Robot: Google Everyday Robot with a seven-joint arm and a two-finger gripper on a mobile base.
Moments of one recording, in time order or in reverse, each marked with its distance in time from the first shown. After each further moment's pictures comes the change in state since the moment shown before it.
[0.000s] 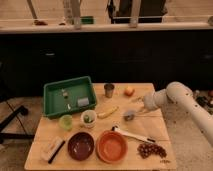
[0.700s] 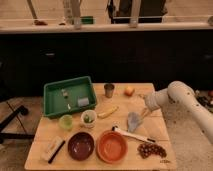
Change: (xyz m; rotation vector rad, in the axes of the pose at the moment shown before) arm 0.007 0.000 -0.005 -0.009 0.011 0.005
